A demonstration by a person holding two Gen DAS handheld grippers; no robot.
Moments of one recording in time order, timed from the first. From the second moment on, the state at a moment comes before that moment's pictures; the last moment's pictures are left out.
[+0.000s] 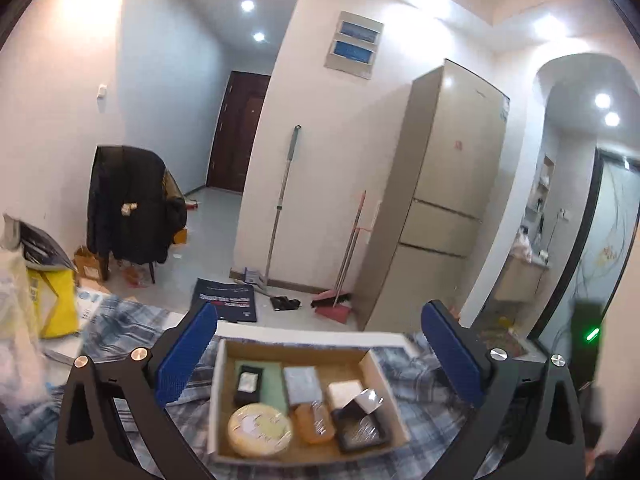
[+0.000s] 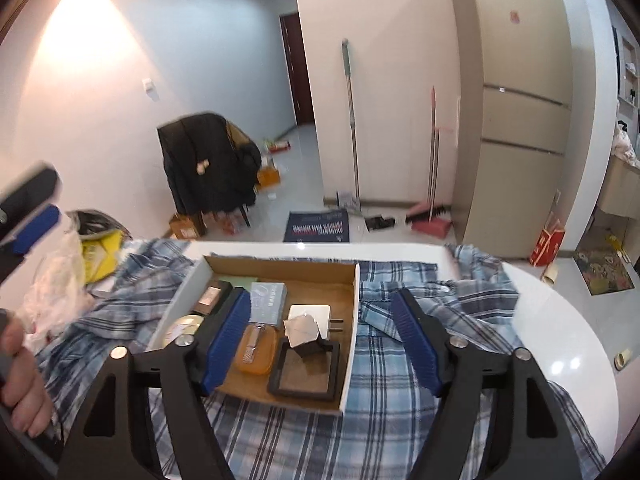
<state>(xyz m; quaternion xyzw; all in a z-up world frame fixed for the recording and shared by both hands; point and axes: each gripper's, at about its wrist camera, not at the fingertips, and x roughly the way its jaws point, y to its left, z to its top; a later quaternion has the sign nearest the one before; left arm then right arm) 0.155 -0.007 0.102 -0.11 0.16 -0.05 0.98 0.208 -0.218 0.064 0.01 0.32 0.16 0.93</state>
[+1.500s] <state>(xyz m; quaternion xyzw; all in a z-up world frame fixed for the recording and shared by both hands) 0.079 -0.007 -0.041 0.04 0.41 -0.06 0.91 0.092 -0.179 -0.059 -0.12 0.48 0.28 0.82</state>
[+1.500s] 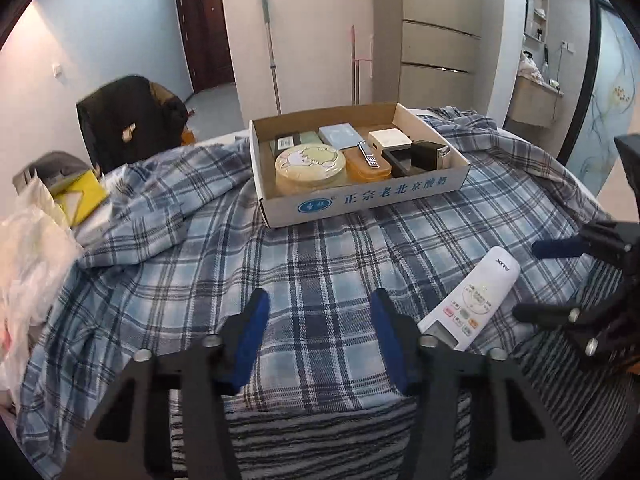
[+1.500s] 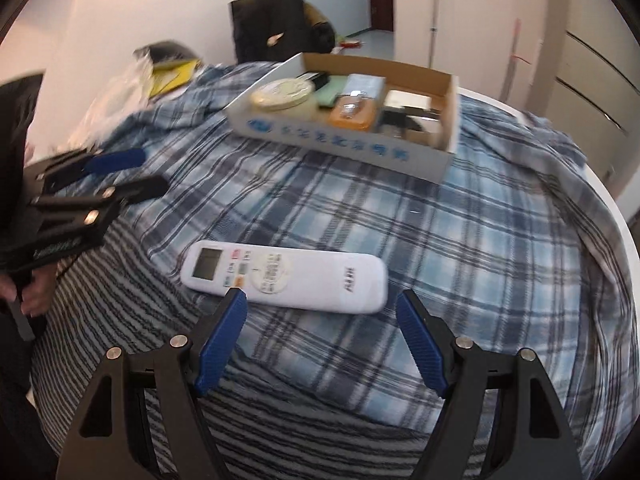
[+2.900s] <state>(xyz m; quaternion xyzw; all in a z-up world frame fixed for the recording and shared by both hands) 0.087 0.025 -0.066 -0.02 0.41 -0.05 0.91 0.141 -0.180 -0.074 -0.16 0.48 0.22 0.84</state>
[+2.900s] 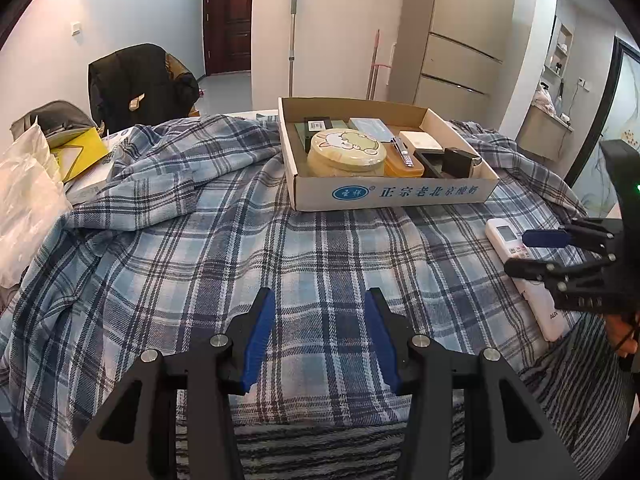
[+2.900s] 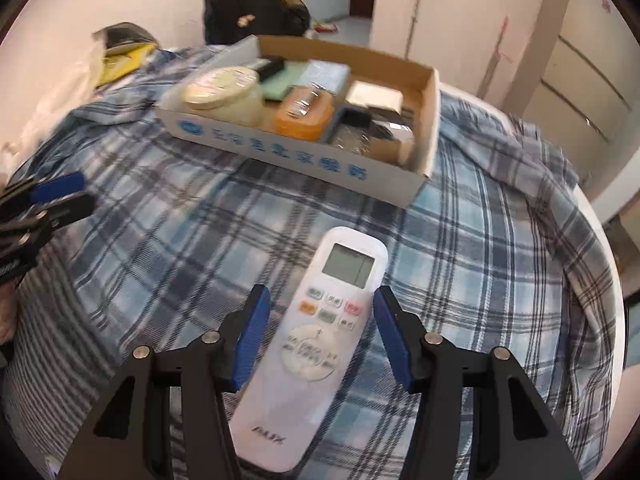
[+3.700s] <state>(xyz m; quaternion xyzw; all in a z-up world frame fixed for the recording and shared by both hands) 0.083 0.026 -0.067 -0.03 0.41 -0.05 0.91 0.148 -0.203 -0.086 -0.02 0.51 0.12 0.85</state>
